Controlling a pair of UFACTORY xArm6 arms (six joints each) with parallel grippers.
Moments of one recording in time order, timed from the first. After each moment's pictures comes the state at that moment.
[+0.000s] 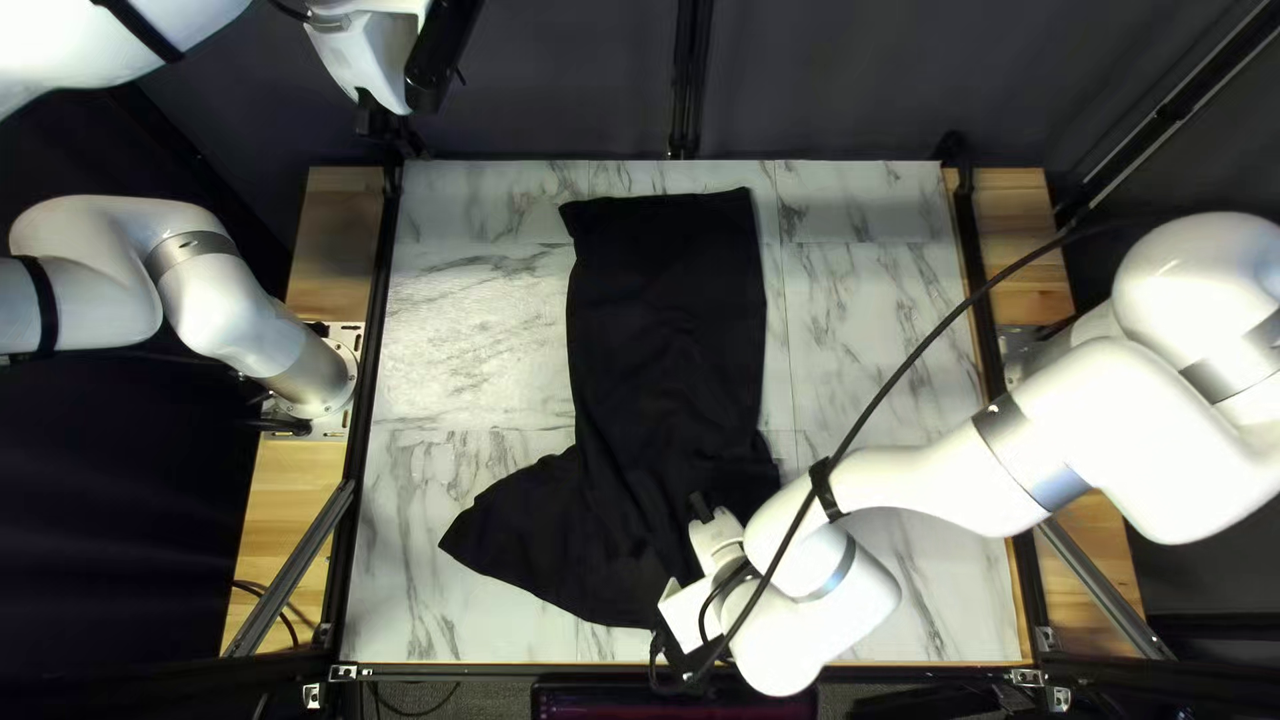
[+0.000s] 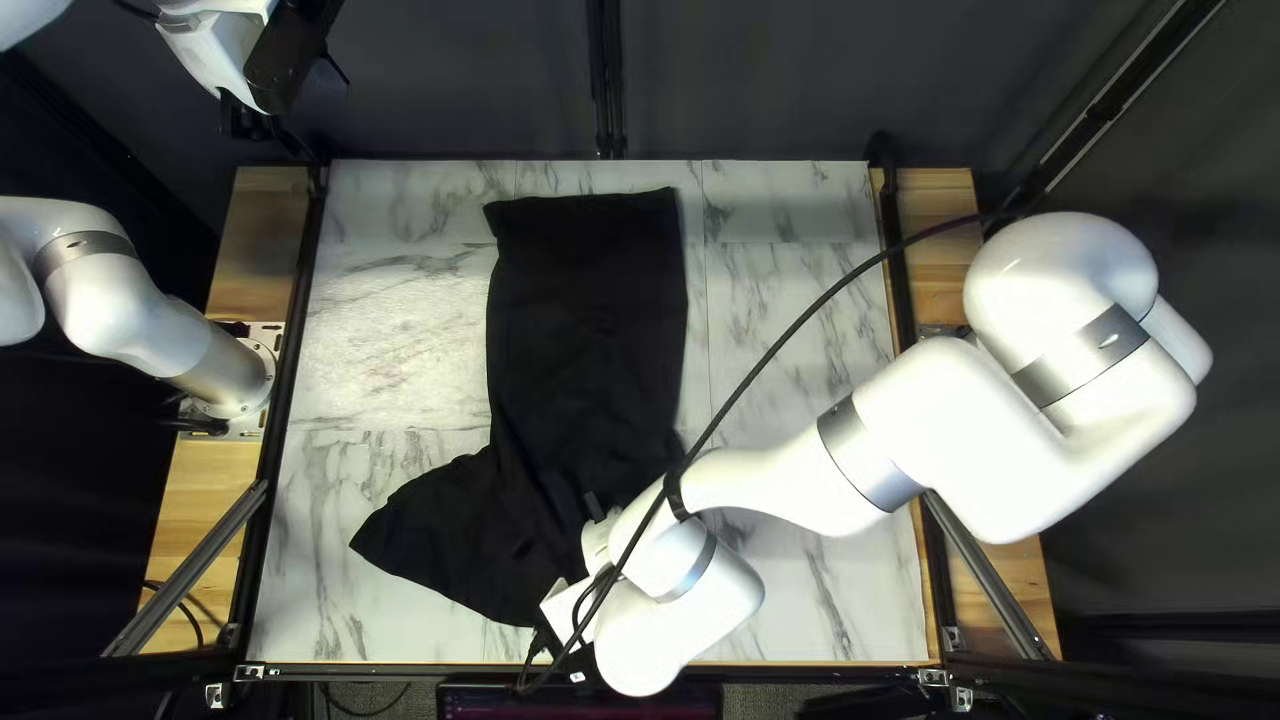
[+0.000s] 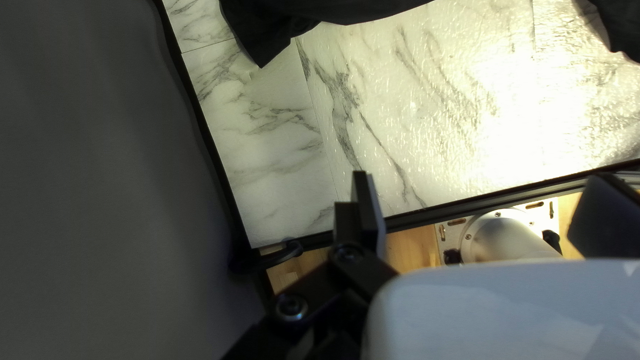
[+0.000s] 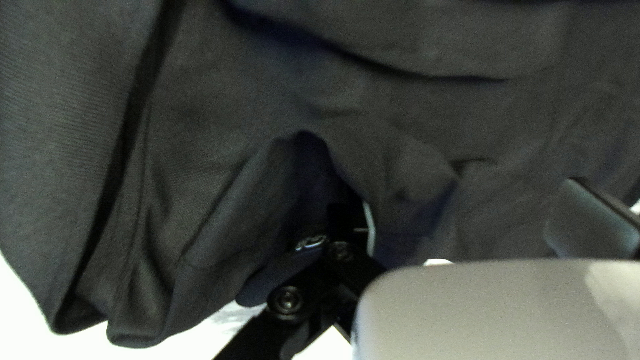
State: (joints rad) left arm 0.64 -0.69 -1.02 -0.14 1.57 0.87; right arm 0.64 0.59 -1.58 -0.51 1.22 0.30
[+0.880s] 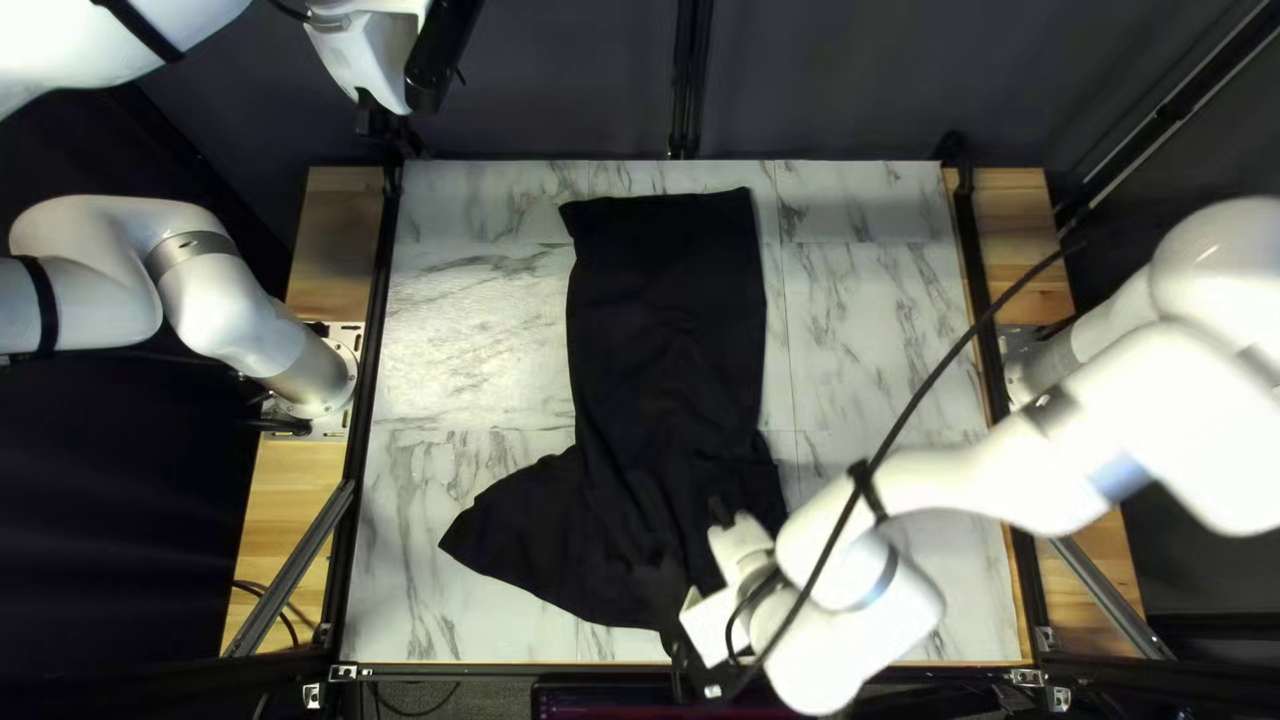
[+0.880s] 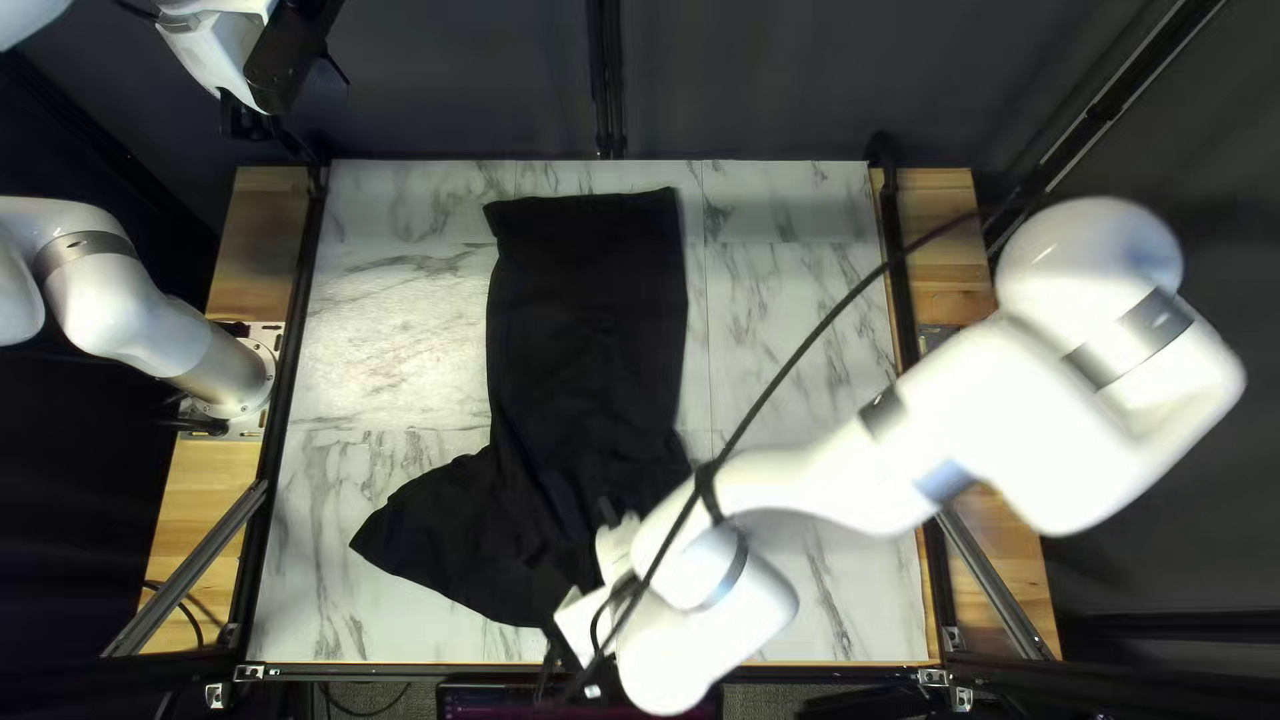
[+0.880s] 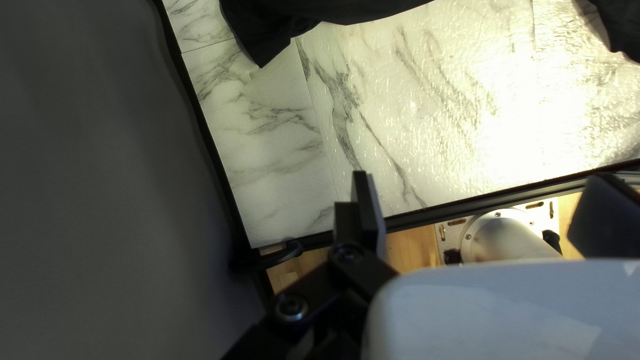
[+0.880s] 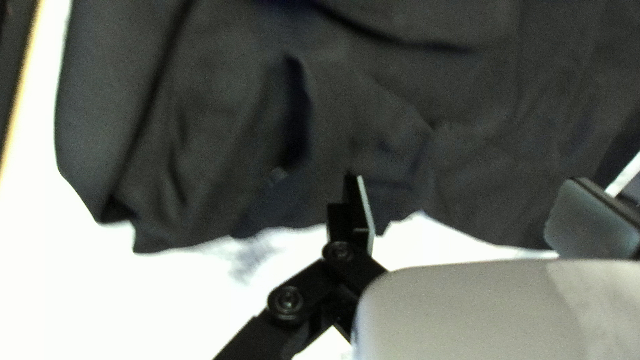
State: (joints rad) left arm 0.64 -0.69 -1.02 -0.14 1.57 0.87; right arm 0.46 0.26 -1.29 -0.27 1.21 0.16
